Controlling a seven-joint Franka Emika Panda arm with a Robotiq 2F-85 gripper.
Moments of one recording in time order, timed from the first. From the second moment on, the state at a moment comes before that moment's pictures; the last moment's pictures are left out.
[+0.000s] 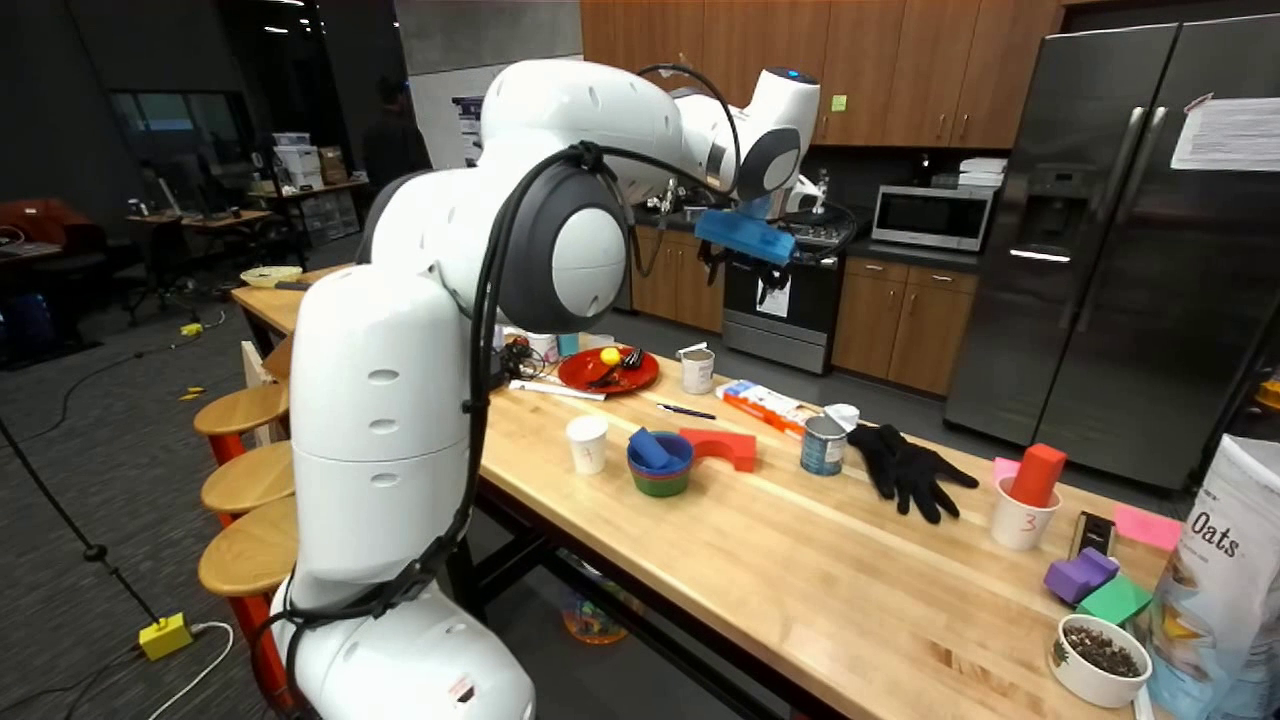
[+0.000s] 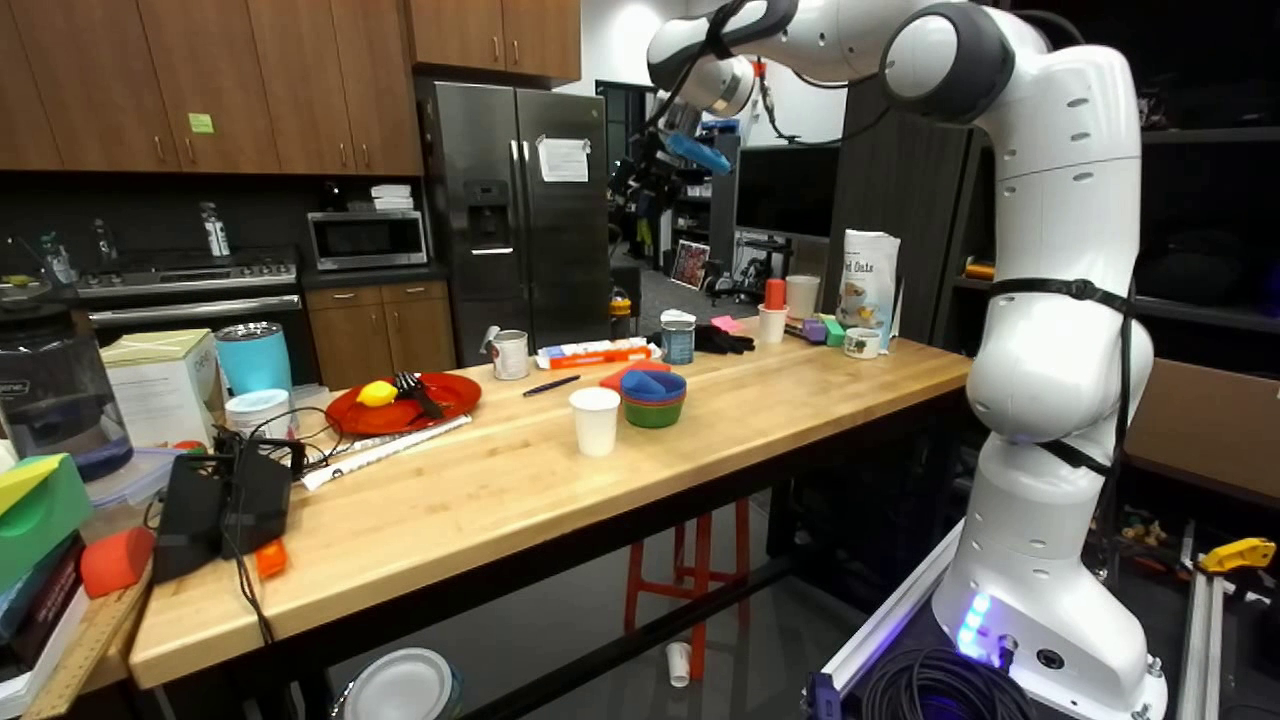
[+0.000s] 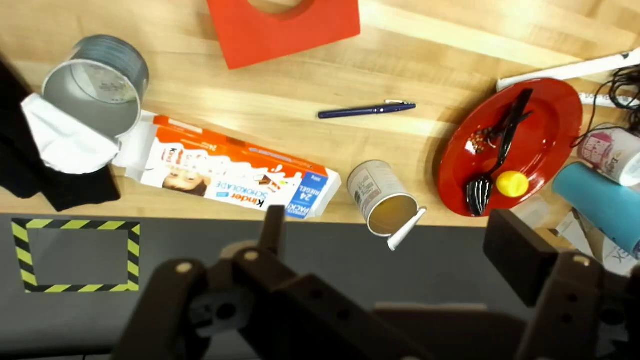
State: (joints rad) arm -0.12 0.21 -0.01 -1.47 0.32 1.91 -0.23
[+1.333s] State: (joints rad) arm -0.12 0.40 -0.01 -1.28 0.24 1.73 -0.21
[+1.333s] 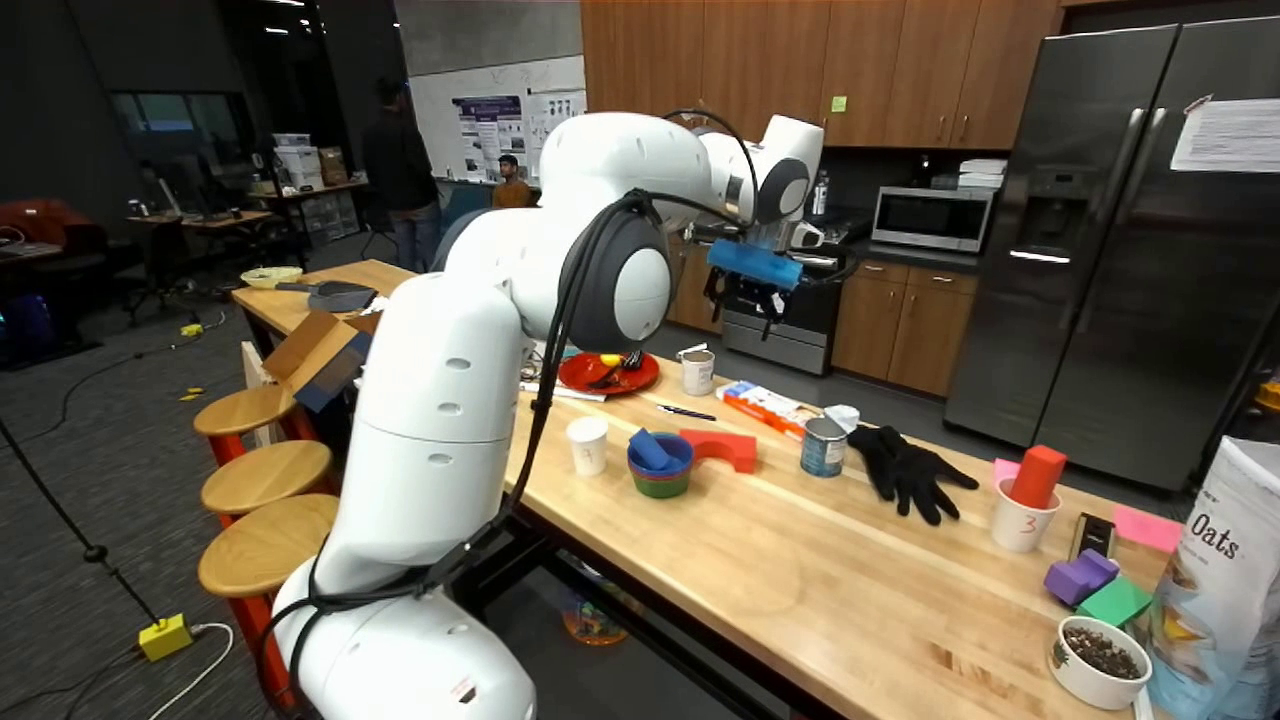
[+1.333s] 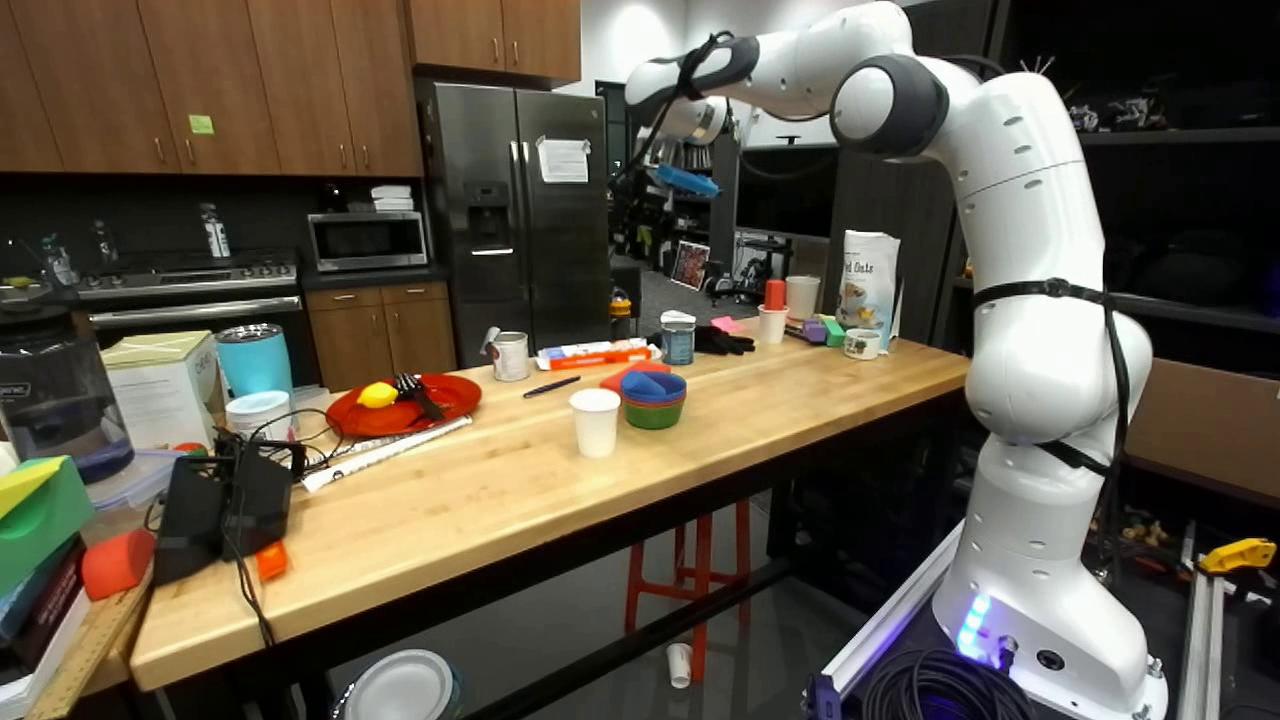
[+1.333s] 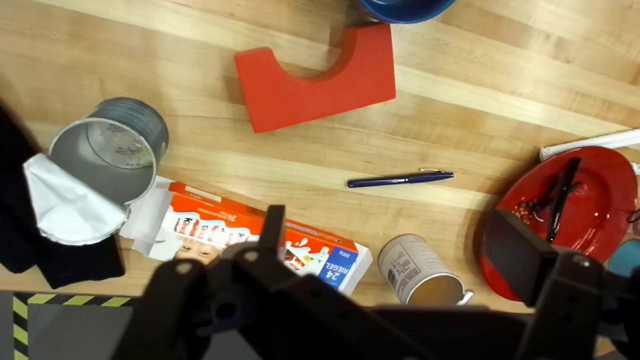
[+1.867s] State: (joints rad) arm -0.12 0.41 -0.01 -1.28 0.24 1.73 -0.21
